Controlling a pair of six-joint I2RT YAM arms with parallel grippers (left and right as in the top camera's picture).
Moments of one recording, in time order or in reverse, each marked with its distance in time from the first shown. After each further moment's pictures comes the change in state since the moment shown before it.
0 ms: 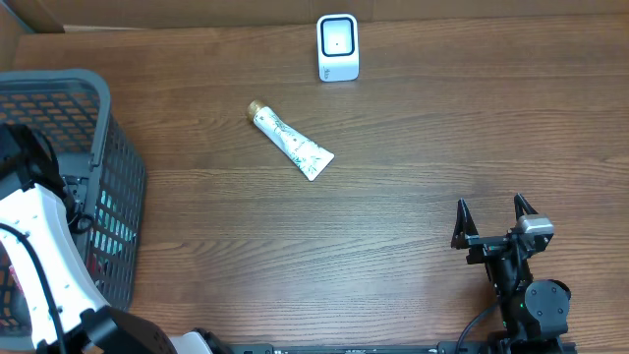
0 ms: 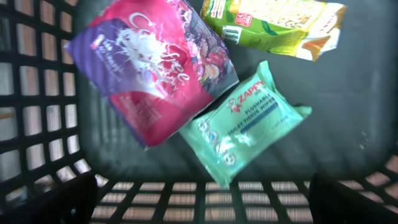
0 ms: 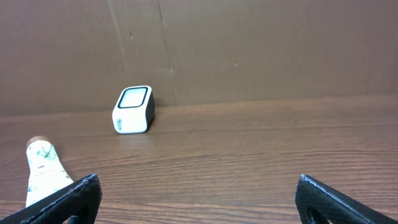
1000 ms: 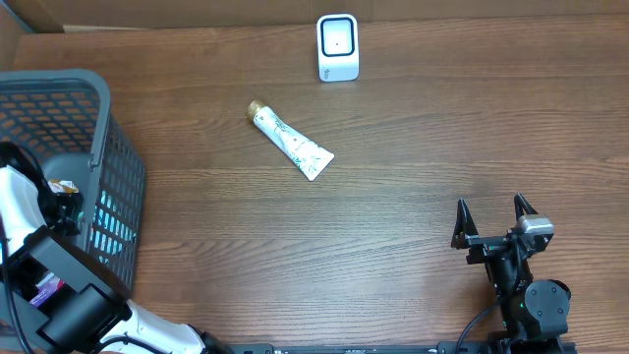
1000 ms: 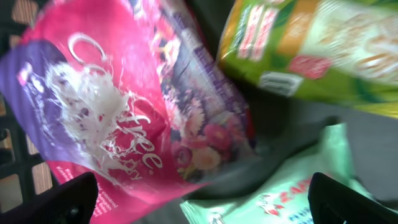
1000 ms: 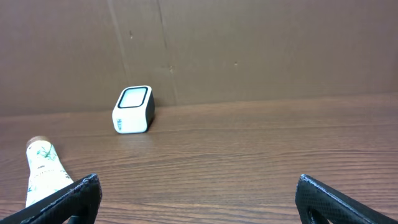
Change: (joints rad) left arm 0.136 0.371 0.087 0.080 -0.013 0.102; right arm 0.000 0.000 0.000 -0.001 0.000 0.000
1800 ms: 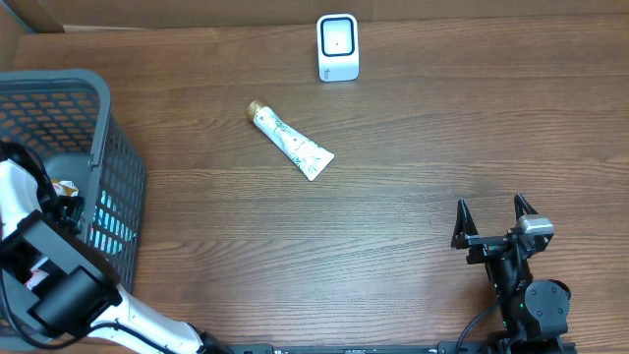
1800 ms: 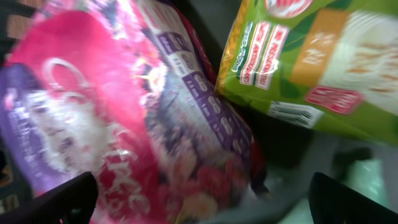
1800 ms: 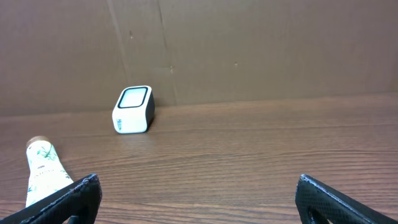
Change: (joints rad) left arm 0.000 0.115 0.053 -0.019 -0.062 0.005; right arm 0.000 0.000 0.000 0.000 0.000 0.001
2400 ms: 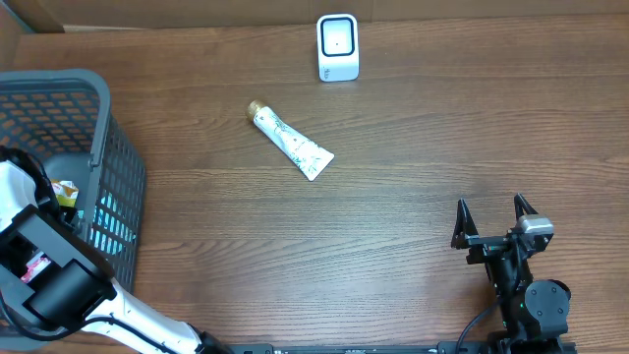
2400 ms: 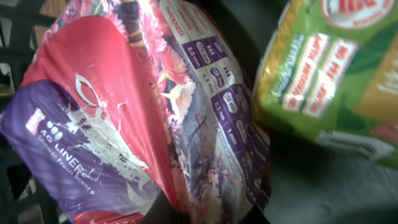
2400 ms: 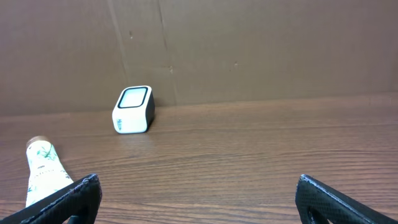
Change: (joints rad) left arm 0.016 0.056 0.033 -0.053 -0.053 0.018; right arm 0.000 0.000 0.000 0.000 0.000 0.000
